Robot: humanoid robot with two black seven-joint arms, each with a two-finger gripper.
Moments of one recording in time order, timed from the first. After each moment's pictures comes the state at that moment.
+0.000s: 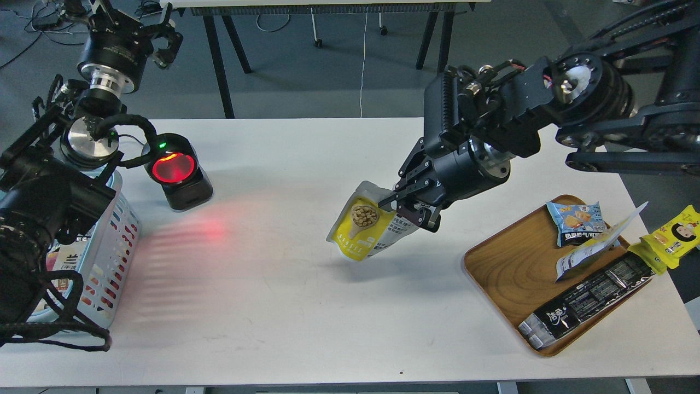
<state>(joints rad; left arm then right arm) -0.96 0.29 -0.84 -0.44 -0.21 -0.49 -0.29 2.06 -0.32 -0.86 1.50 -1.43 -0.02 0.49</state>
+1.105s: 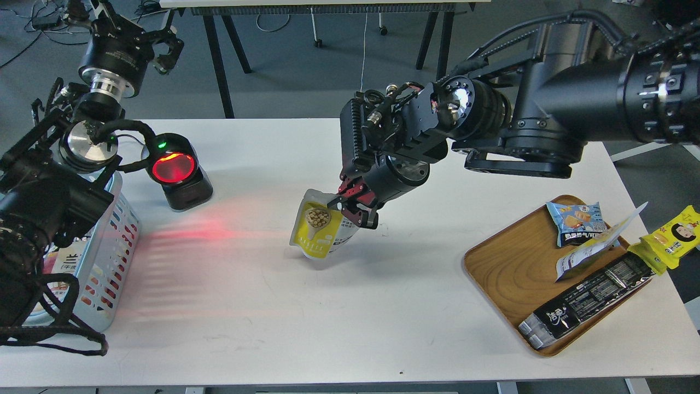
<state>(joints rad) -0.96 0.30 -0.80 -0.44 -0.21 -0.49 -0.29 1.90 0.00 -0.86 1.15 -1.43 -0.06 0.49</state>
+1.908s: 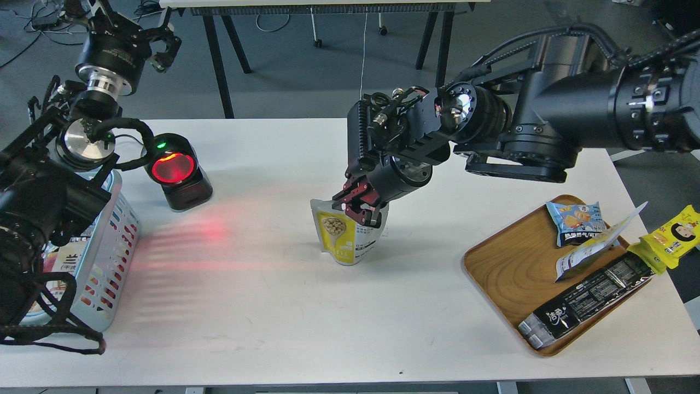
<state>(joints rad) -0.96 0.31 -0.80 -0.44 -0.21 -0.49 -0.29 1.86 0.00 -0.86 1.11 -1.43 -0.06 0.49</state>
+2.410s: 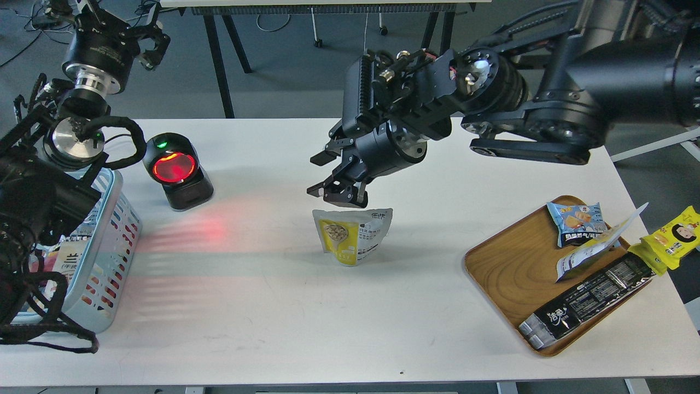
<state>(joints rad) -0.97 0.34 -0.80 -0.44 -0.21 -0.49 -0.29 1.96 -0.17 -0.72 1.24 -1.33 -0.07 0.49</state>
